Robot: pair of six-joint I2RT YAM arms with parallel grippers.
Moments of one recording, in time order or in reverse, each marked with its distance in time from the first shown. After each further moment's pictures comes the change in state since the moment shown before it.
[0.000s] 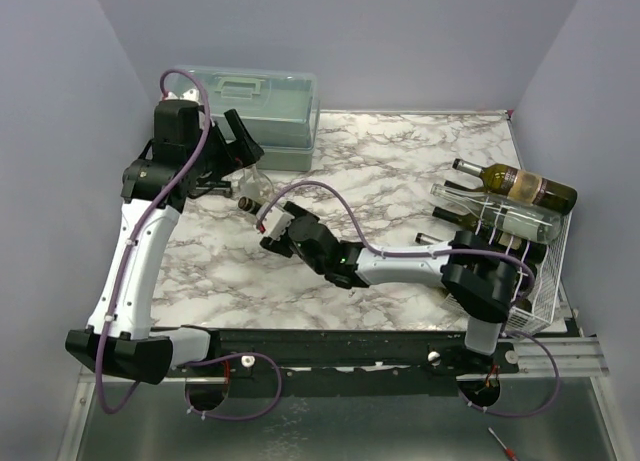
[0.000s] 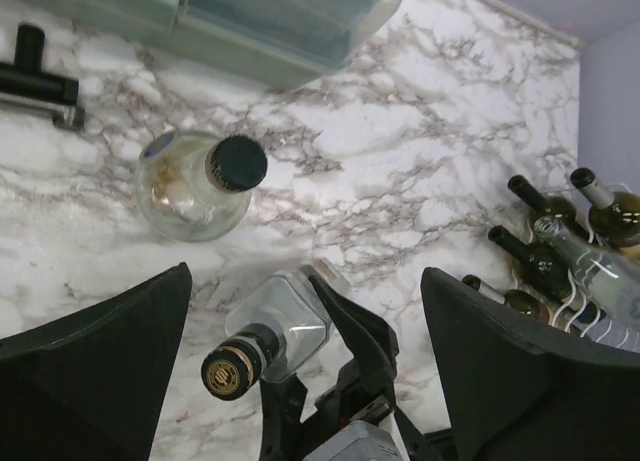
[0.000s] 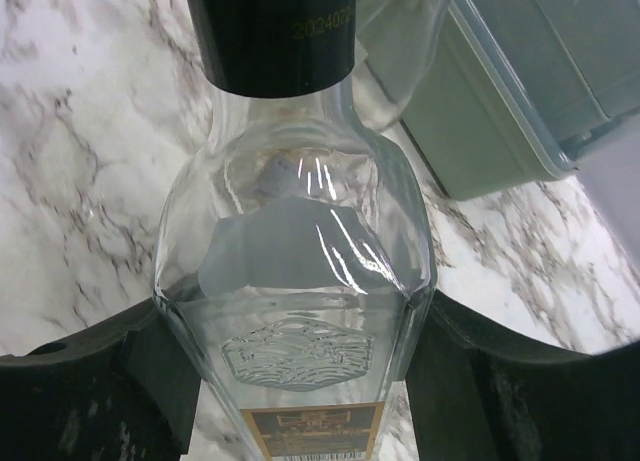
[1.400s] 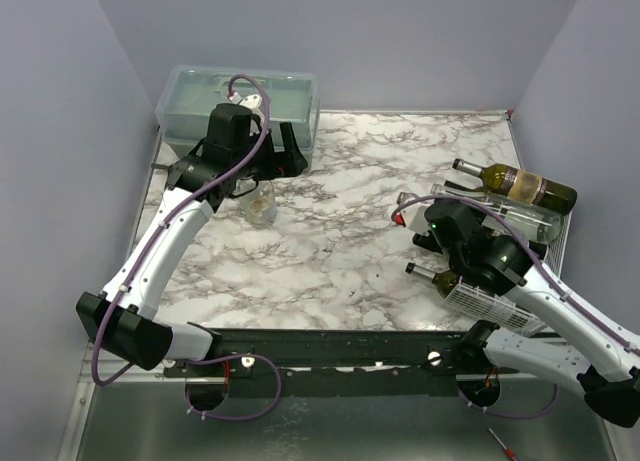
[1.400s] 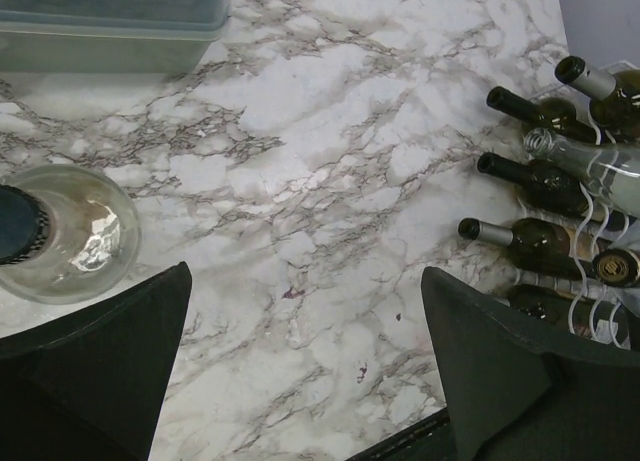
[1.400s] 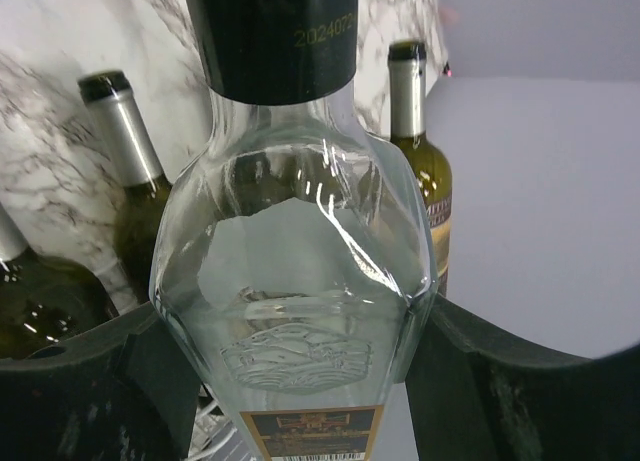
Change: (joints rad) left arm -0.214 0.090 -0.036 0.182 0.009 0.106; right arm -0.353 -0.940 -0.192 -1.232 0.227 -0.303
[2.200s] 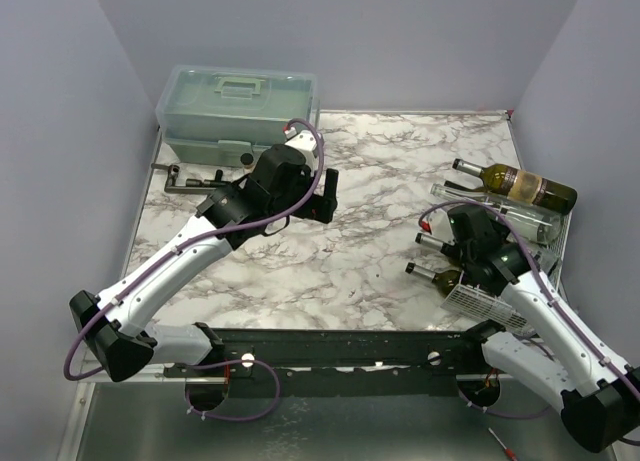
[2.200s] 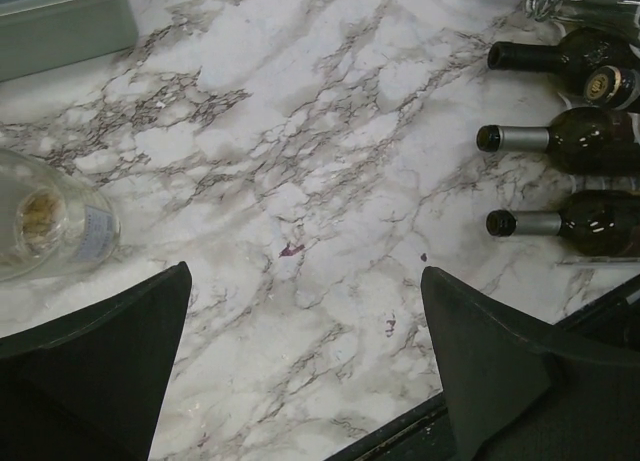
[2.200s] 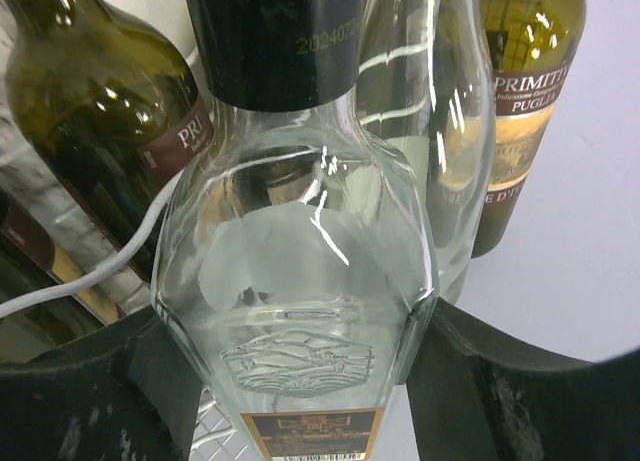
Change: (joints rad) left arm -0.374 -0.067 -0.105 0.000 -0.275 0.102; right arm -0.368 -0.063 -0.224 0.027 -0.040 -0.152
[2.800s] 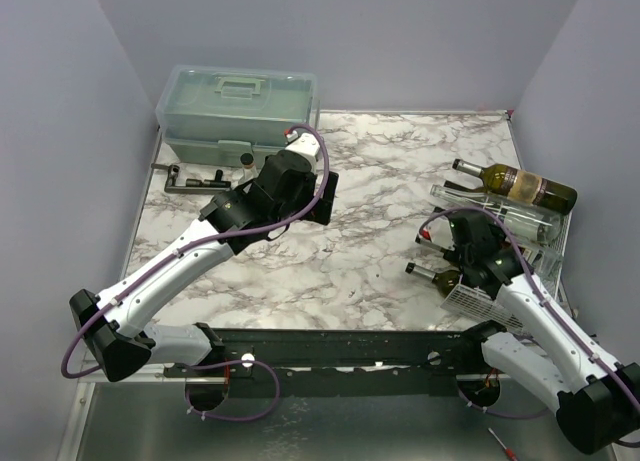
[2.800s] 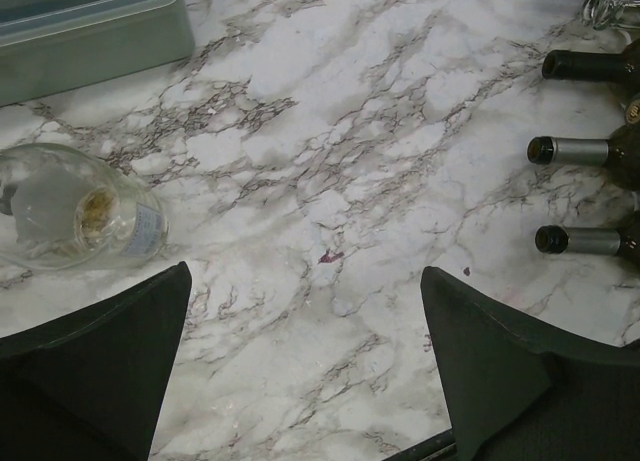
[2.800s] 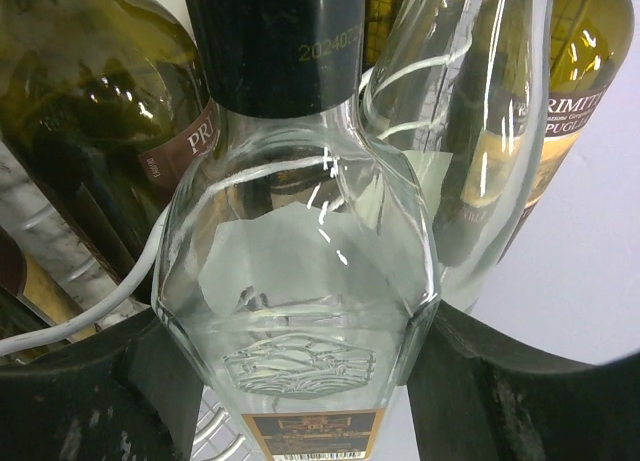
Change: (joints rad) left arm -0.058 -0.015 -0.023 -0.002 -0.168 0.032; right arm -0.066 0.002 -0.113 0.117 -0.005 -0.142
